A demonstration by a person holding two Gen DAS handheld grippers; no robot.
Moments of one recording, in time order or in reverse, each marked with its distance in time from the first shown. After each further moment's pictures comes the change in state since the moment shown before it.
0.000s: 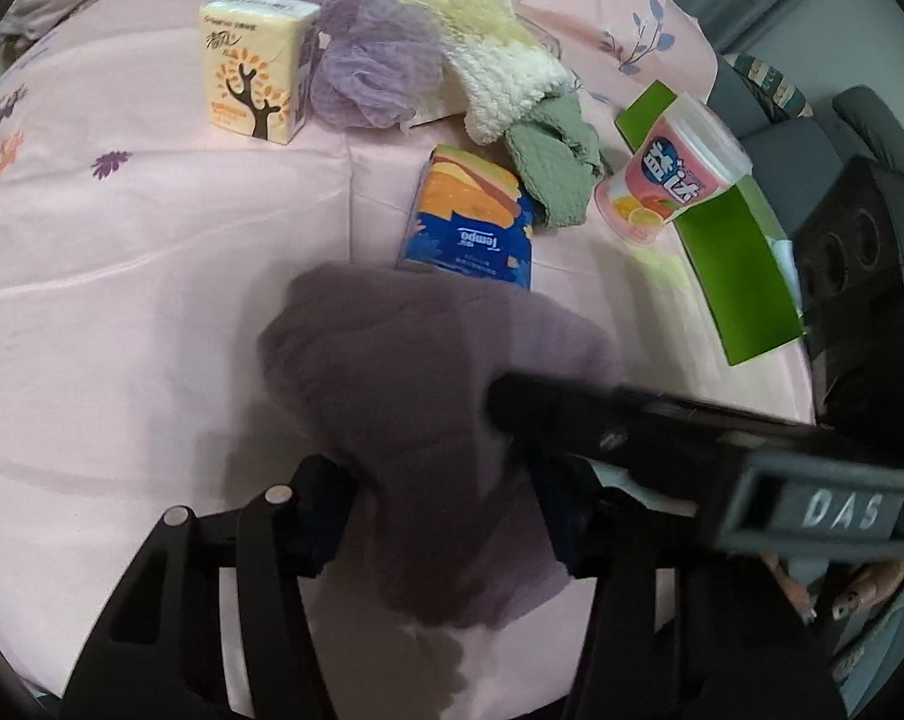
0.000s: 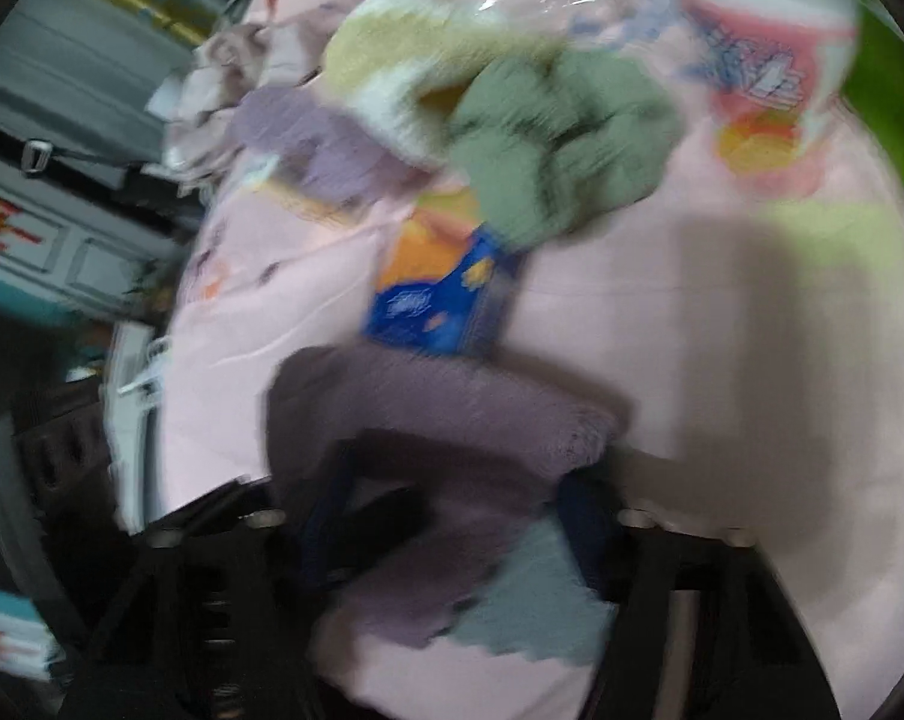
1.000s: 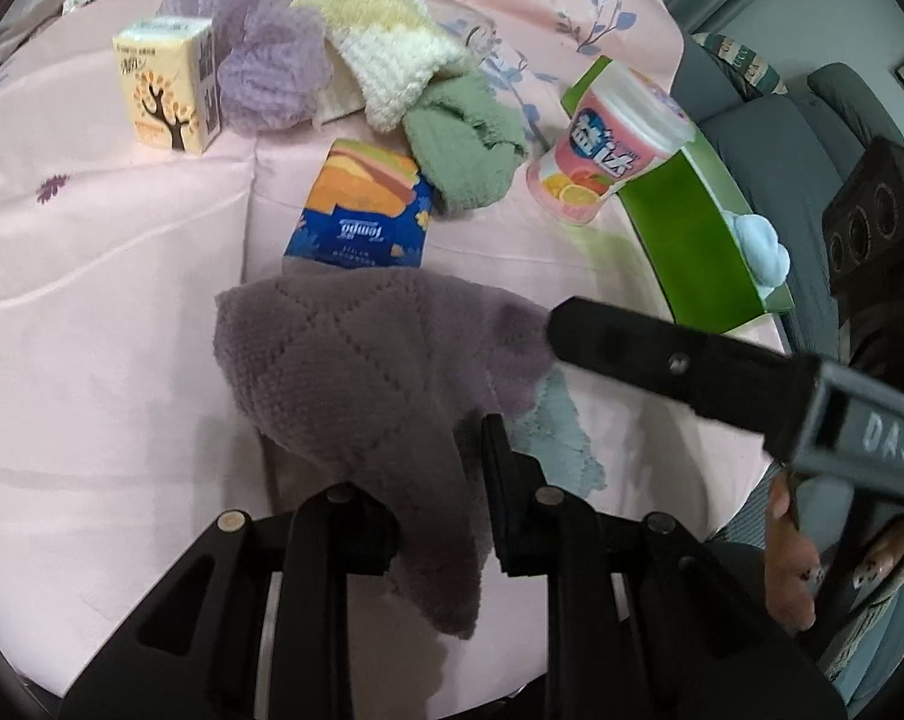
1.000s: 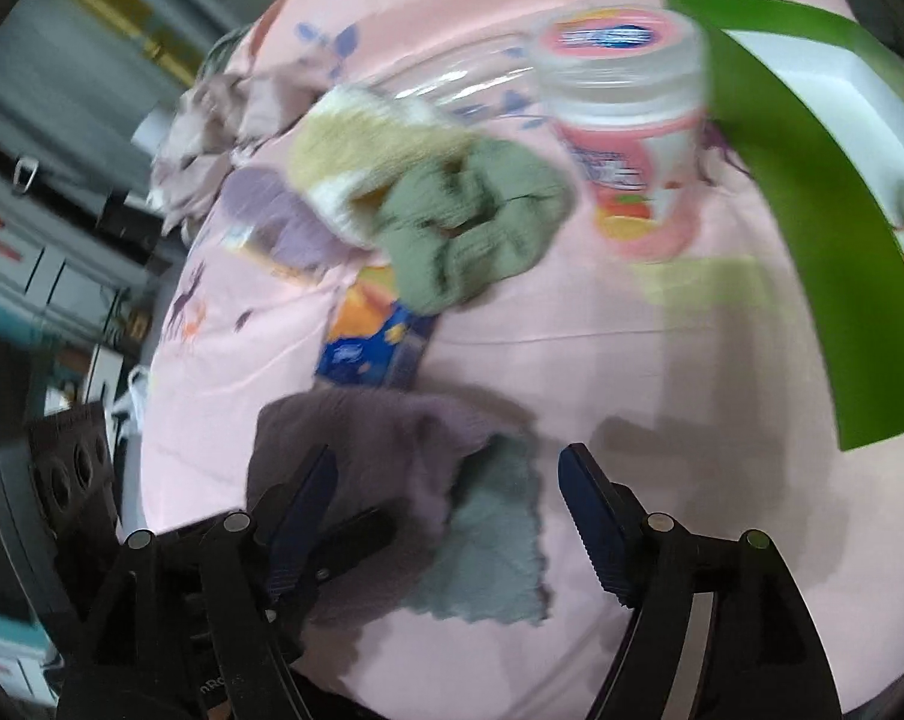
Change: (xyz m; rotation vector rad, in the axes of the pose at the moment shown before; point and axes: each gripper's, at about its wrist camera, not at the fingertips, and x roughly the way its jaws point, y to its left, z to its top) left arm 0.002 -0.024 0.001 0.025 0.031 -0.059; right arm -0.062 -0.028 0.002 0.021 -0.128 -0.166
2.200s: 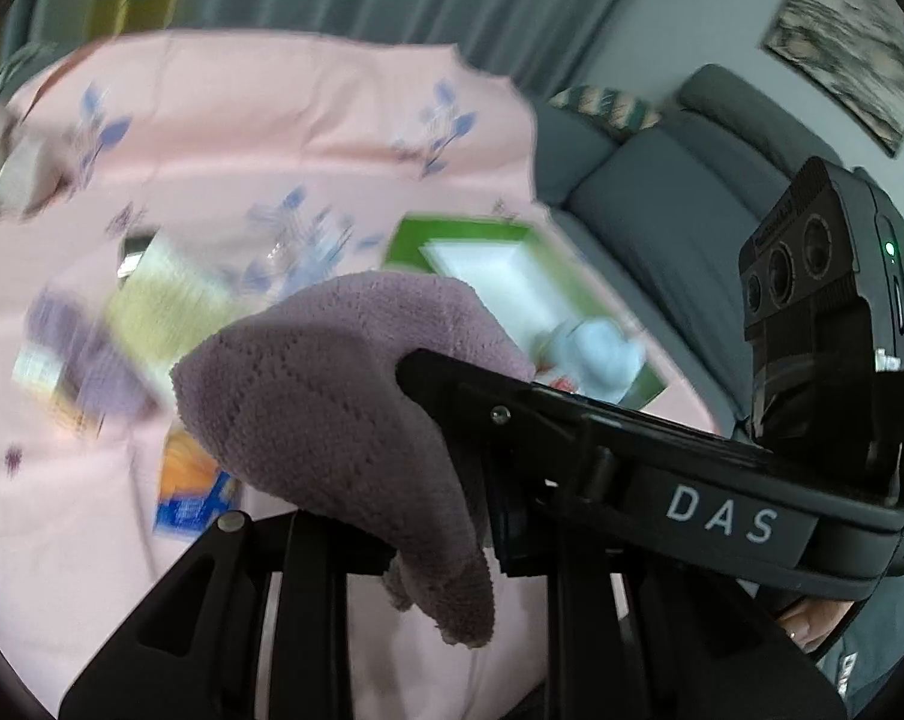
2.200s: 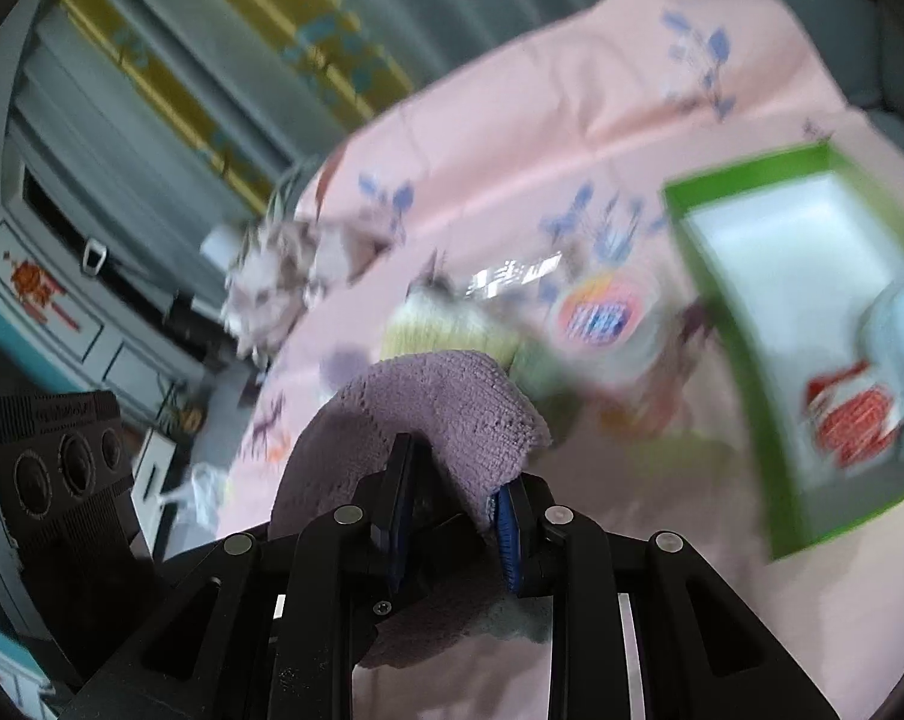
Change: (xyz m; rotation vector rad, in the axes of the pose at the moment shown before) left arm -0.062 -0.127 0.061 0.261 -0.272 -0.135; right arm -0.115 0.007 0.036 -0.027 -0.358 0.112
